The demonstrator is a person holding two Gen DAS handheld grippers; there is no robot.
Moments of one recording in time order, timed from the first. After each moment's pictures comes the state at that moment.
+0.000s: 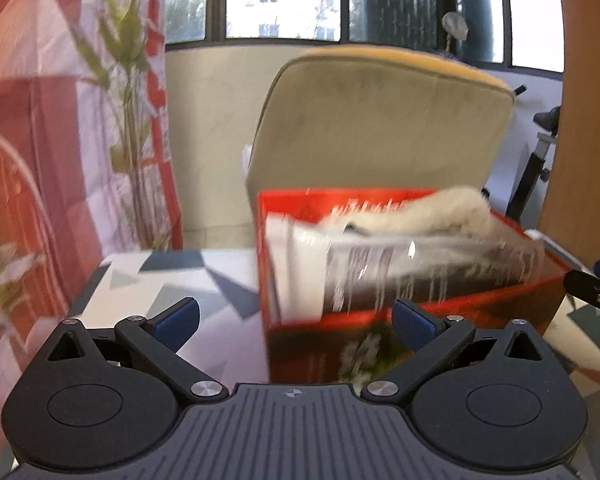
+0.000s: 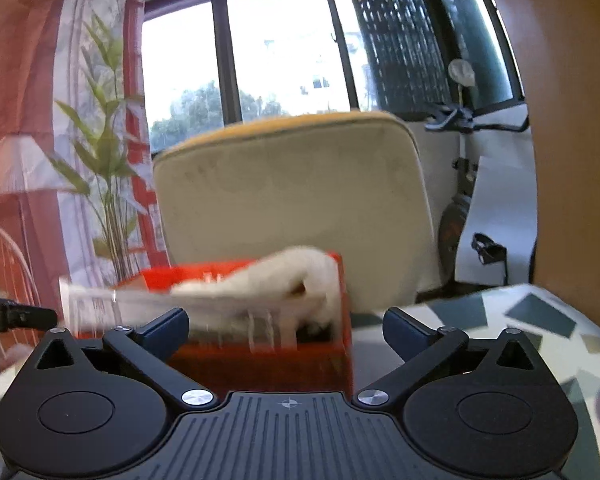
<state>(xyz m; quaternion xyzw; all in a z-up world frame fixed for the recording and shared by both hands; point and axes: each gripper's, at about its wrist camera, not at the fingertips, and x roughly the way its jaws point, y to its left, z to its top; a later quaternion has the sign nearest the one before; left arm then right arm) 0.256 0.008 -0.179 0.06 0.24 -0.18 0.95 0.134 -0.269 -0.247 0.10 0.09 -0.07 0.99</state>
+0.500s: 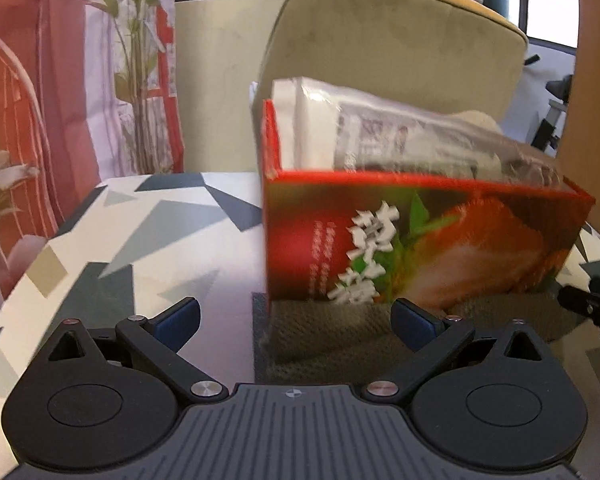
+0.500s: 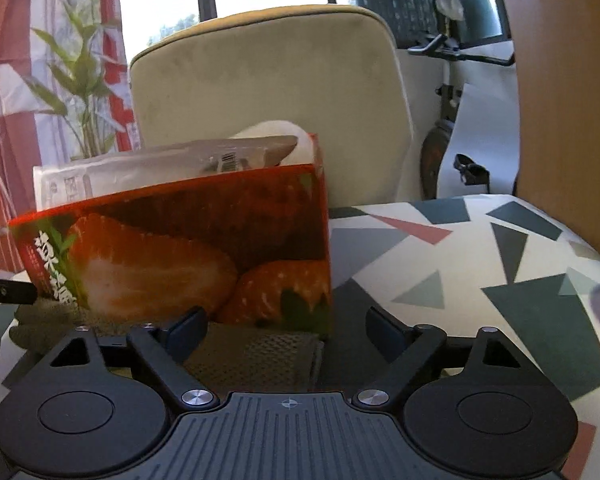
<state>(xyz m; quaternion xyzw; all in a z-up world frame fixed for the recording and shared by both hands) 0.245 0.020 -0.238 0.05 0.29 -0.18 0.94 0.127 -0.254 -0.311 0.10 0.19 -0.08 0.97</state>
